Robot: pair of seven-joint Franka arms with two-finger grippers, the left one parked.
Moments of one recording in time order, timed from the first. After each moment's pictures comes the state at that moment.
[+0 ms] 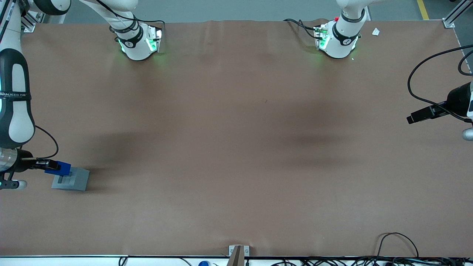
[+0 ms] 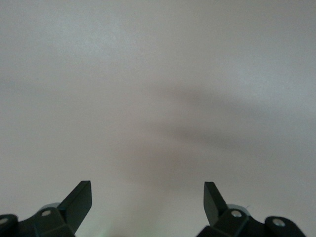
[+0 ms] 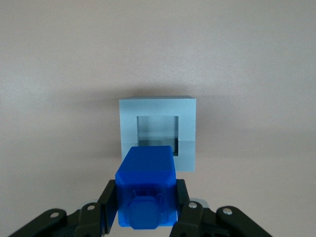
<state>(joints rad) -0.24 0.60 -0.05 -1.45 0.07 2.01 -0.28</state>
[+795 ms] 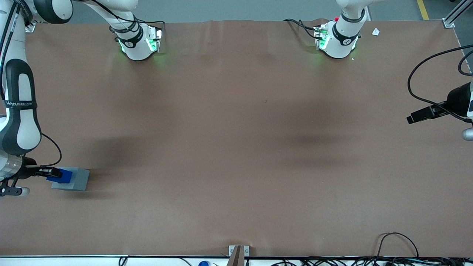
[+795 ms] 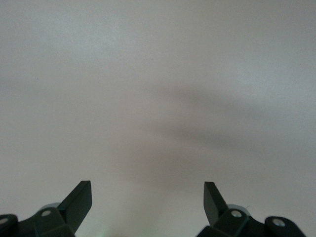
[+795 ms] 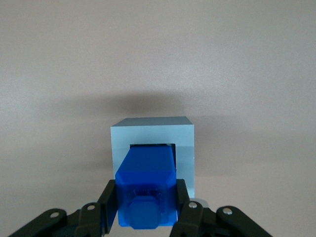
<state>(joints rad) -0.24 0.67 -0.05 -1.40 0.07 2.07 -0.26</state>
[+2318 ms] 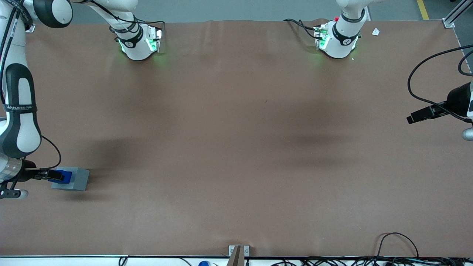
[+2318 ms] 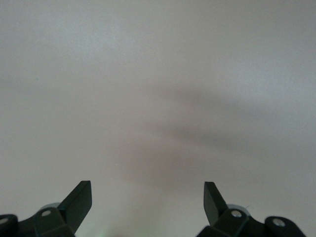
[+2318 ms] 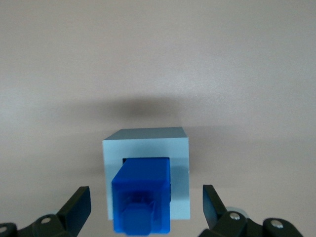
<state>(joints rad) -0.26 0.69 -0.04 -1.37 0.08 2.08 -0.27</state>
